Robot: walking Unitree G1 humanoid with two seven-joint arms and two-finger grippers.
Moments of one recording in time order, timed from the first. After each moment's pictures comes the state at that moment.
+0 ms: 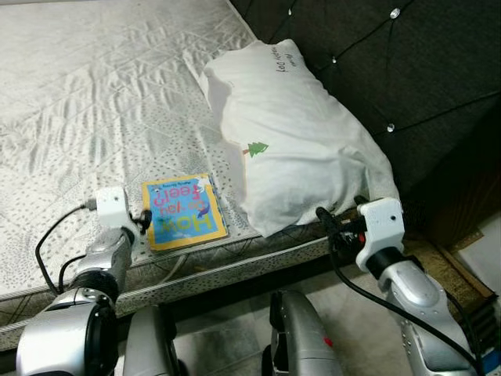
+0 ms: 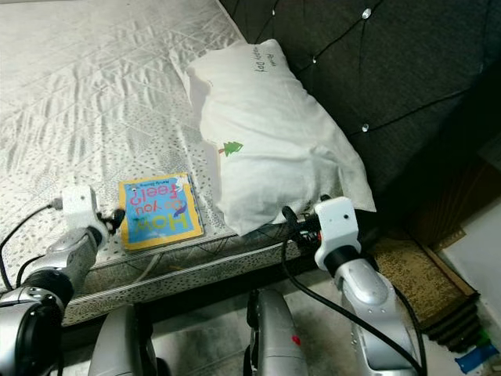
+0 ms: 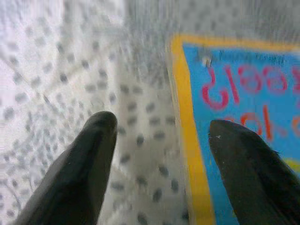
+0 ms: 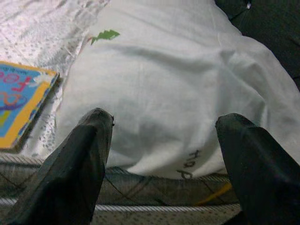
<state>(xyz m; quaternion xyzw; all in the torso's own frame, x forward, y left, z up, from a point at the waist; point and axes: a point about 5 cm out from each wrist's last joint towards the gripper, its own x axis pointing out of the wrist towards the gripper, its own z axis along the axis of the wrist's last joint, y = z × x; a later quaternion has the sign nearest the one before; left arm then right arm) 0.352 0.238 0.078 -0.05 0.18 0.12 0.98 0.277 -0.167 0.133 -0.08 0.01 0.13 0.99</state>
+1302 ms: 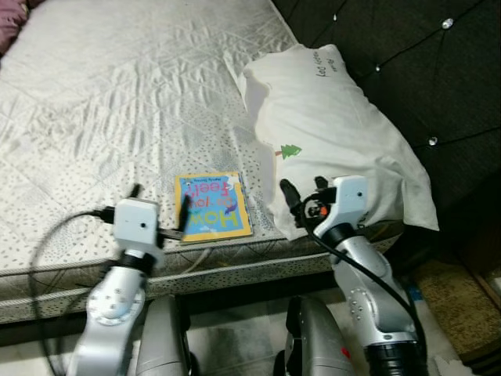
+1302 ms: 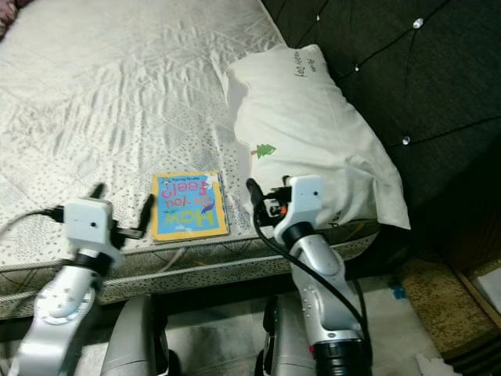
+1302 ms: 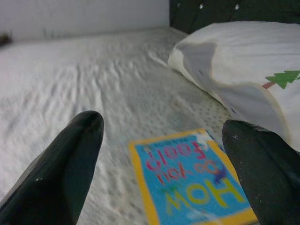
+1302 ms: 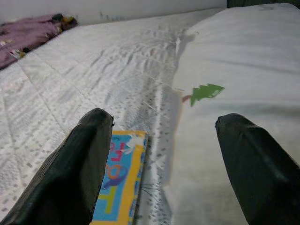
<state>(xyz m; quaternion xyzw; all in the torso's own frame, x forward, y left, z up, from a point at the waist) 0.255 0.155 0.132 0.04 -0.05 -0.04 1.00 0.306 -0.112 0.141 0.08 -0.03 0.17 0.98</state>
